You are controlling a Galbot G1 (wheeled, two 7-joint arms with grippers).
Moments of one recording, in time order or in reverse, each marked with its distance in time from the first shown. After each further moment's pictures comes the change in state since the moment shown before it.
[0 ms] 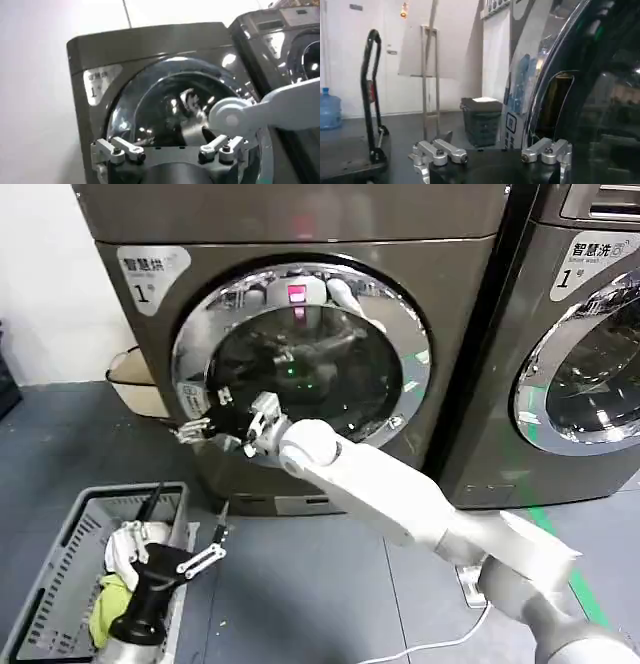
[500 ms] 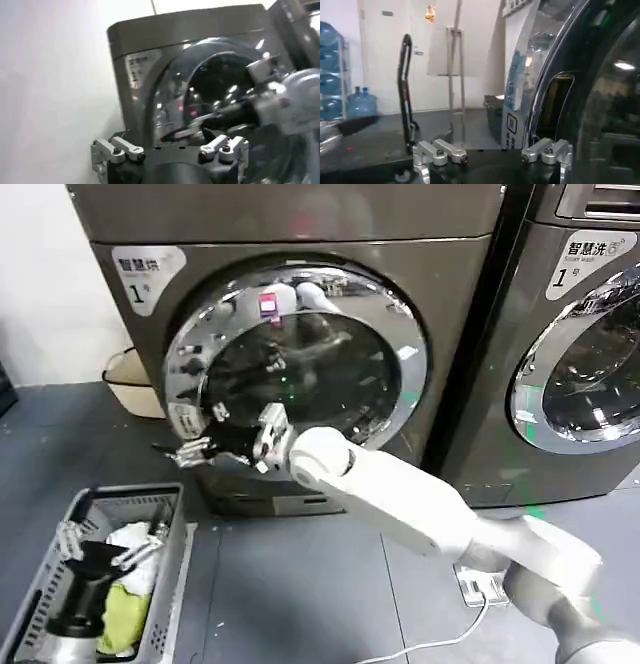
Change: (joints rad) left arm -0.020 0.089 -0.227 0.060 -0.206 0.041 0.008; right arm -0.016 -0.123 -0.020 0.187 0.048 -0.020 -0.088
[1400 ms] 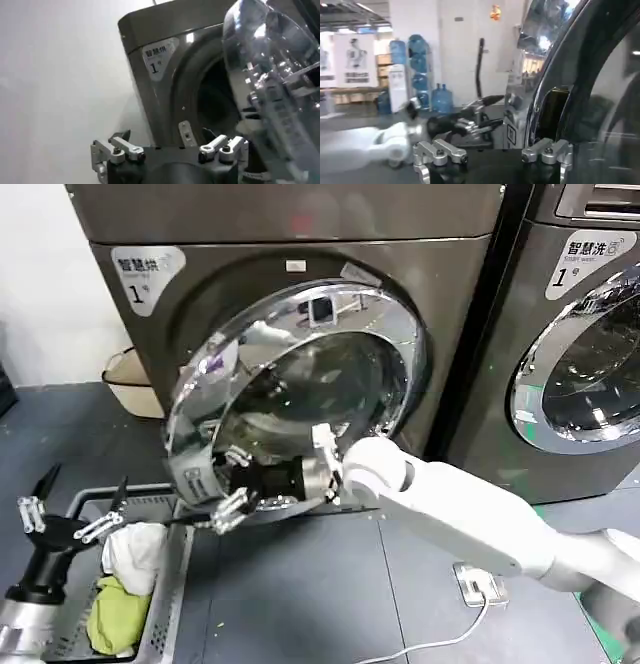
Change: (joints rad) left arm -0.096 0.167 -0.067 0.113 -0.071 0.038 0.004; right arm -0.023 -0.278 0.005 0.264 0.096 -0.033 -0.350
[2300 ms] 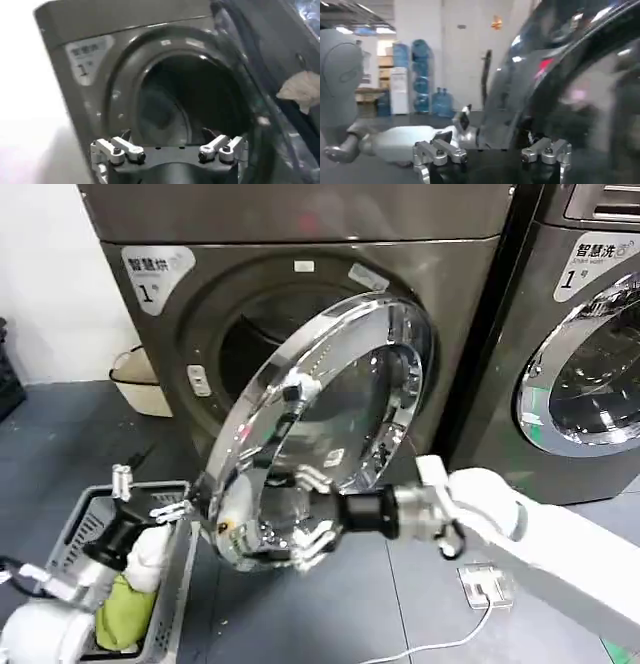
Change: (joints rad) left arm -0.186 0.208 0.297 0.069 0.051 0.009 0.052; right arm -0.533 -0.454 0.562 0.346 -0.044 0.060 0.052
